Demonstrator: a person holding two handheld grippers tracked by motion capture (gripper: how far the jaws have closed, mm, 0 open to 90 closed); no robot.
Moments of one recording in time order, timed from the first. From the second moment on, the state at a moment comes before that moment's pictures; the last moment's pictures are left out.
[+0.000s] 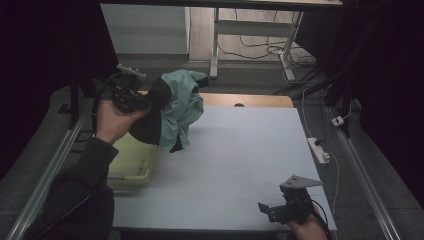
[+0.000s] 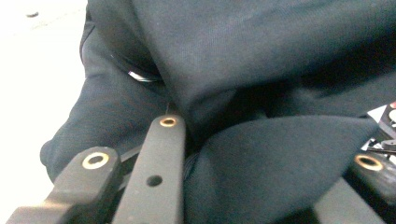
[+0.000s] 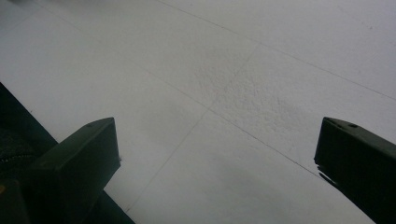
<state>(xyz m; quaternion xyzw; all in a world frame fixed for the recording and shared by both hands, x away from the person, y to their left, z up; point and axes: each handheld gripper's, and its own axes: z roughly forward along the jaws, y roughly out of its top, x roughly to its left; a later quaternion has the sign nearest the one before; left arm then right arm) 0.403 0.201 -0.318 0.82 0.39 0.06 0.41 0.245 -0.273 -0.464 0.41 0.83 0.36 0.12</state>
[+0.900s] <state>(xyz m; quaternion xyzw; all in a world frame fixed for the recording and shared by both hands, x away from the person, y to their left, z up) 0.426 0.106 -0.342 0.85 0.33 0.04 0.40 0.245 -0.273 -0.465 0.40 0.84 0.36 0.11</state>
